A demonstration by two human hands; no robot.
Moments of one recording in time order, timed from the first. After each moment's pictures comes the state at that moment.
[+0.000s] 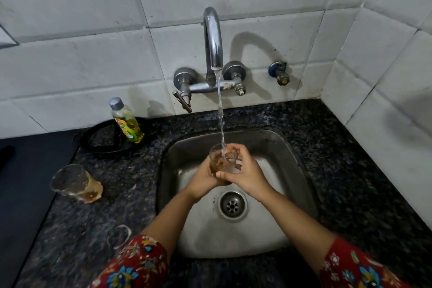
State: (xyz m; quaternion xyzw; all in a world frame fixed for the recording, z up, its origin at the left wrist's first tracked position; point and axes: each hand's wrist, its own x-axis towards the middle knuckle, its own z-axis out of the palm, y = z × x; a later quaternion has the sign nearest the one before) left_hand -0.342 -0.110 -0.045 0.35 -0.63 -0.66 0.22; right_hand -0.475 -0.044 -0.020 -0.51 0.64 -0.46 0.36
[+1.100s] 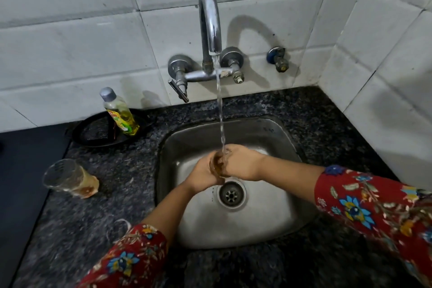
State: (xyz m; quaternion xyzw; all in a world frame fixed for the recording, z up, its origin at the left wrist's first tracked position) left_hand -0.340 -0.117 -0.061 0.39 -0.71 -0.56 0.20; right_hand -0.489 -0.075 -0.019 -0.80 0.59 0.05 0.13
